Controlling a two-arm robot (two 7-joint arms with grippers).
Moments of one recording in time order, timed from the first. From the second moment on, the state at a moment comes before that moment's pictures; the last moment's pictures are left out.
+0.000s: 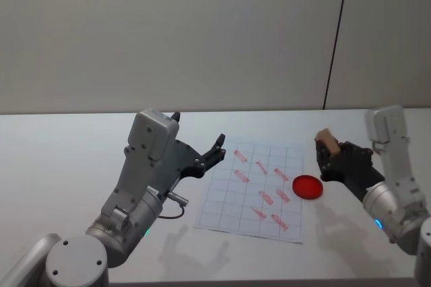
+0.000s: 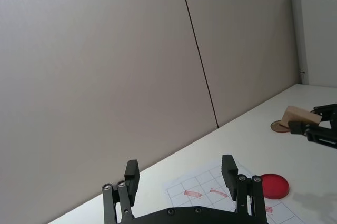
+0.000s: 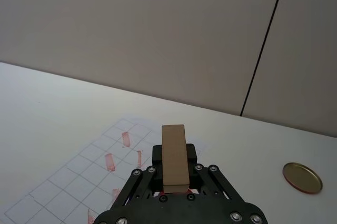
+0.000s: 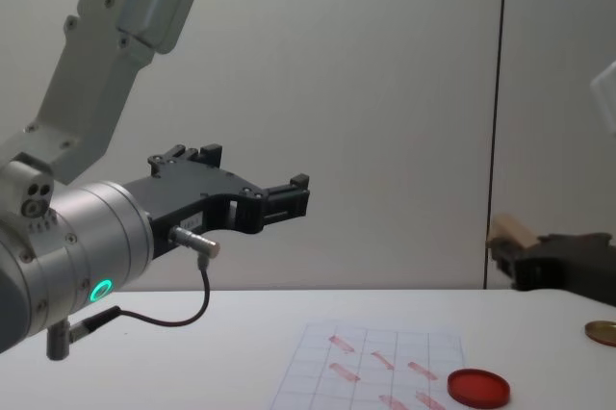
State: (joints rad) left arm -0.24 0.38 0.45 -1.63 -0.20 0.01 -0.01; right arm 0.27 0.19 -0.26 -1.39 0.13 0.13 0.13
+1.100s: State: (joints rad) left arm -0.24 0.38 0.45 -1.63 -0.20 0.01 -0.01; right arm 0.38 0.16 -0.24 -1.19 0.11 0.12 0.11
